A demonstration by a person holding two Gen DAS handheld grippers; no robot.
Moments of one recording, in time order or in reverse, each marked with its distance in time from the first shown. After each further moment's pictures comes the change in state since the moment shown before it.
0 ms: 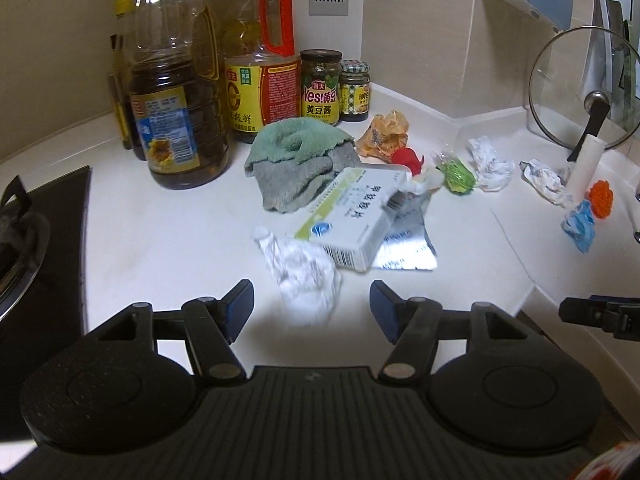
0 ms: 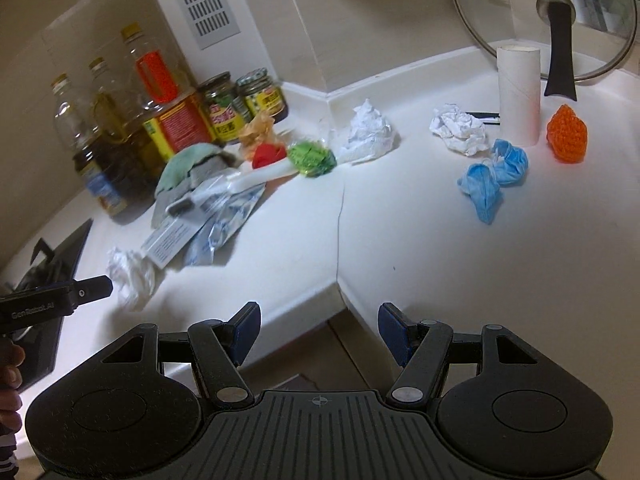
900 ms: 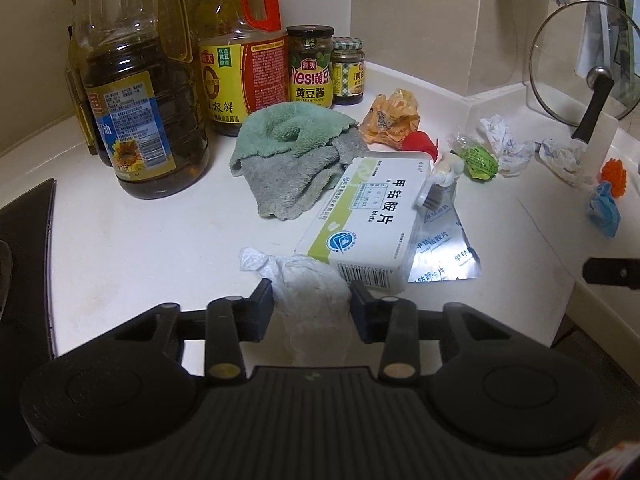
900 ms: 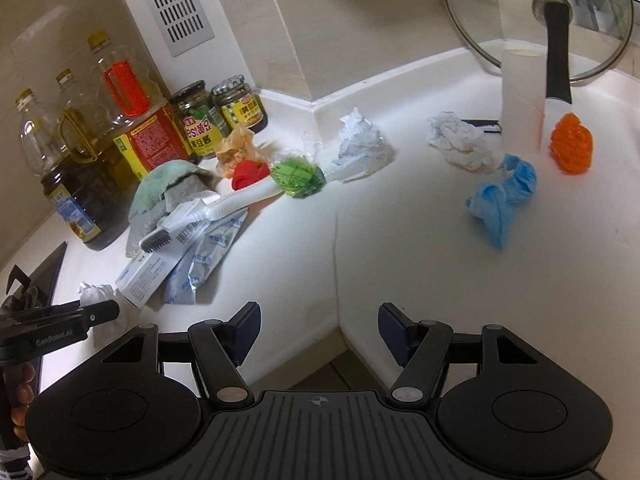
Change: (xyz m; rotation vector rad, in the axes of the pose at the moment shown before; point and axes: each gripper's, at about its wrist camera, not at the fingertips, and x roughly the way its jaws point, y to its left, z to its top) left arm 0.052 0.022 0.010 0.070 0.031 -0.059; right arm 0.030 0.010 0.022 0.036 -0.010 -0.053
